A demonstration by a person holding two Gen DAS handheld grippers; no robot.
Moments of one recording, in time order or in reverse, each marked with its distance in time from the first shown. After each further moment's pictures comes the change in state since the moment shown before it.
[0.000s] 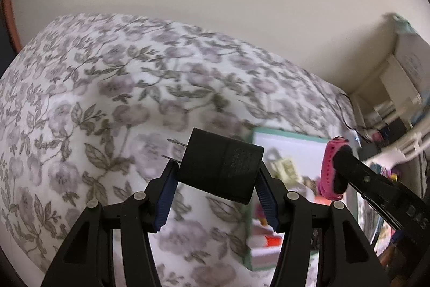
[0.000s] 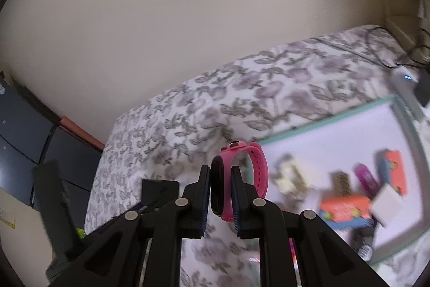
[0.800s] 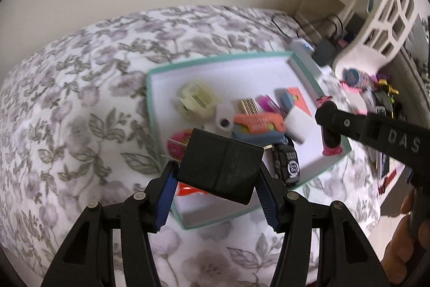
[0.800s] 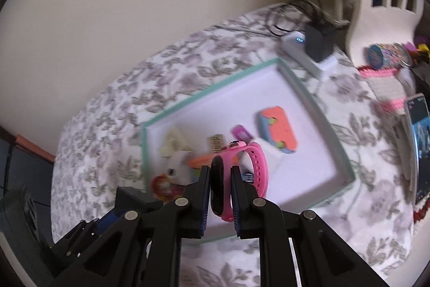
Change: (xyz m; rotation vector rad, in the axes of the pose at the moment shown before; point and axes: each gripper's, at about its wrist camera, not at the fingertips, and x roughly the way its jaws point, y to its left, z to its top) left arm 0.021 -0.119 -0.090 0.383 0.136 -0.045; right arm -0.052 -0.111 -0.037 0.143 0.043 -0.282
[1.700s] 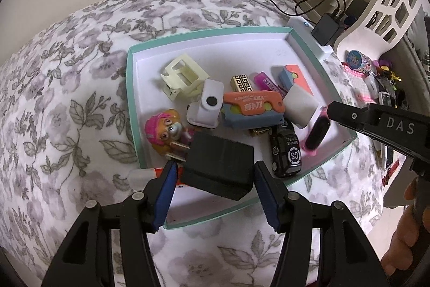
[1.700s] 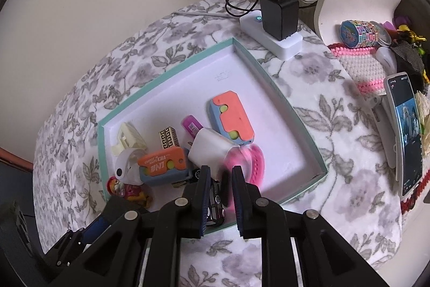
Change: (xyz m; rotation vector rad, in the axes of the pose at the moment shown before) left arm 0.027 -0.009 -0.006 0.003 0.078 -0.018; right arm 0.021 -0.030 0.000 0.054 0.053 -0.116
